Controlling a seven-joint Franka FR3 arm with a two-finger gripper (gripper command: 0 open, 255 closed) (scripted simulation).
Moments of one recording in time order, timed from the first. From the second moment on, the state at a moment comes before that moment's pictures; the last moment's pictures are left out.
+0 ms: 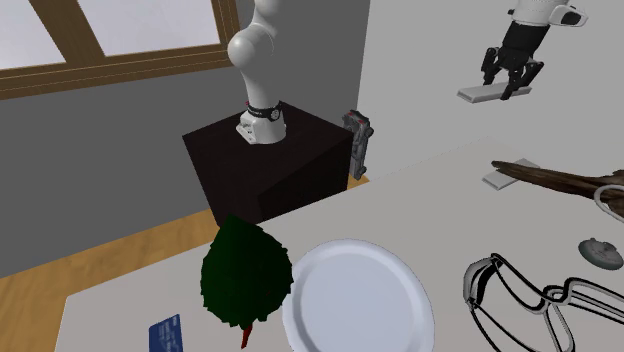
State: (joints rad) arm 0.52 0.57 -0.11 -1.26 0.08 1.81 -0.64
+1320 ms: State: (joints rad) arm 0.52 0.64 -0.11 -1.42 0.09 2.04 -0.65
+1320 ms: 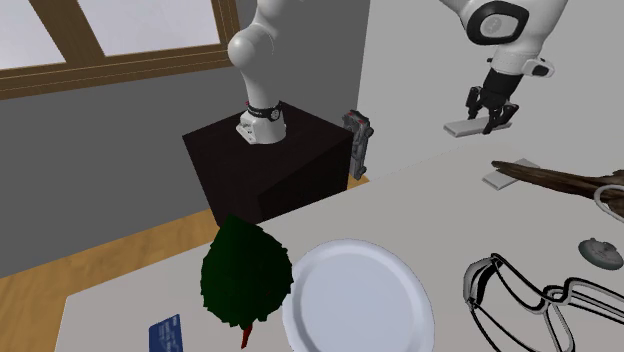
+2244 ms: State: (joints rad) arm 0.52 0.73 -0.10 -1.47 0.10 2.18 -0.66
